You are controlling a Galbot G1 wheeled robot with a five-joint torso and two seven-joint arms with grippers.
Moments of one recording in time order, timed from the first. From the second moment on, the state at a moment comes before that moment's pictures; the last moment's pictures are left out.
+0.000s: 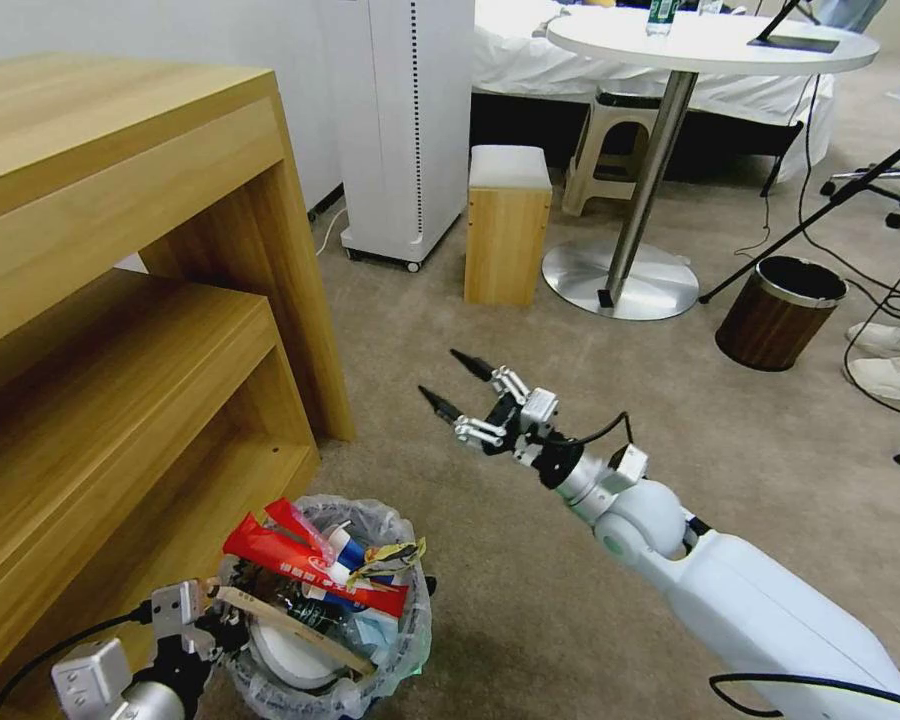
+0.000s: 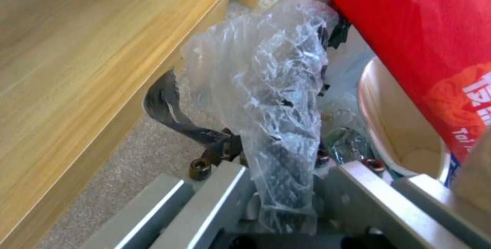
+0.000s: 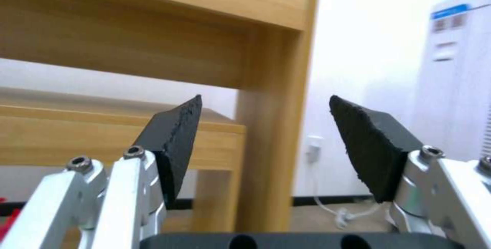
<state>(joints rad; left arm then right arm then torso) 1.92 -1.39 -0.82 -2.40 -0.65 0.61 -0.09 -0.82 0.88 -0.11 1.78 0.67 0.45 -0.32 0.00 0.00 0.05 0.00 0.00</state>
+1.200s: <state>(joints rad) 1.69 -1.19 -0.74 -2.09 -0.80 0.62 -0.17 -1.23 0.87 0.45 1.83 0.55 0.48 -0.29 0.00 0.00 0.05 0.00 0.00</state>
